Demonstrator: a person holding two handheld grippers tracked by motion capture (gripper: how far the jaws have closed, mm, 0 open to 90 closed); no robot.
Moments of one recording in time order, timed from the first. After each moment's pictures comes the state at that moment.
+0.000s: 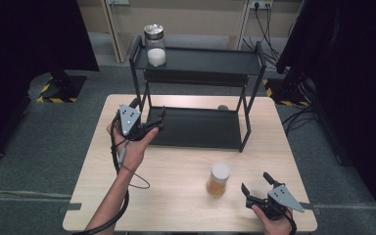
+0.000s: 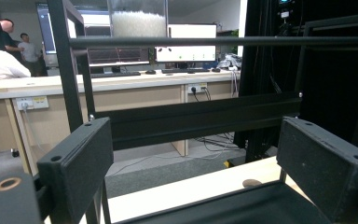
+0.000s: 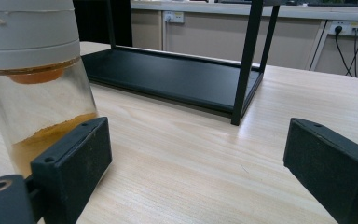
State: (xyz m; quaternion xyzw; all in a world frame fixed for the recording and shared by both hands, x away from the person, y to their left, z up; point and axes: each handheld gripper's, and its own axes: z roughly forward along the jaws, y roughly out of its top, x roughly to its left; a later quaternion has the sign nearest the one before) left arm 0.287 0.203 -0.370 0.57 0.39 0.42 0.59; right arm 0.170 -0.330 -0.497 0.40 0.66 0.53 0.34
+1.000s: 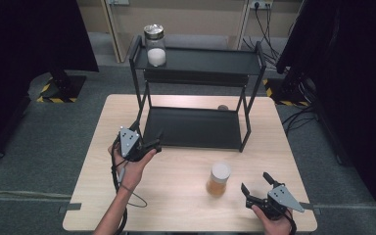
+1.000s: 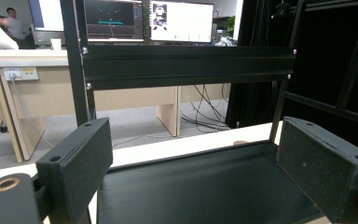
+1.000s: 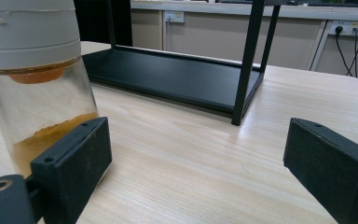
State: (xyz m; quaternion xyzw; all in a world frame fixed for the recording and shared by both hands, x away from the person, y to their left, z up) left arm 0.264 0.216 -0.429 0.58 0.41 0.39 0.59; right arm 0.170 -0.330 -0.496 0.40 0.66 0.53 0.34
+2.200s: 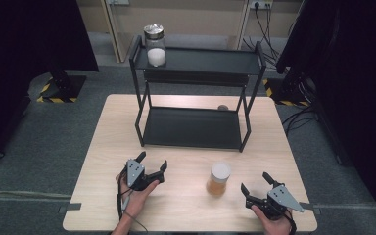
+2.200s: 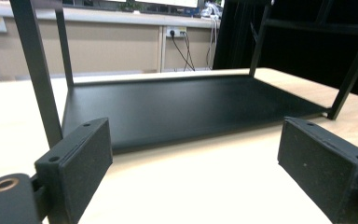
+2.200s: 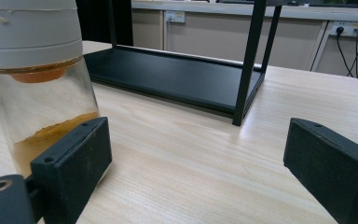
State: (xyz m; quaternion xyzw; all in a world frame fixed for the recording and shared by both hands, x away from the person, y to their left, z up) left arm 0.230 0.220 -0.517 0.61 0.43 0.33 0.58; right arm 0.170 -0.330 -0.497 0.40 0.66 0.53 0.34
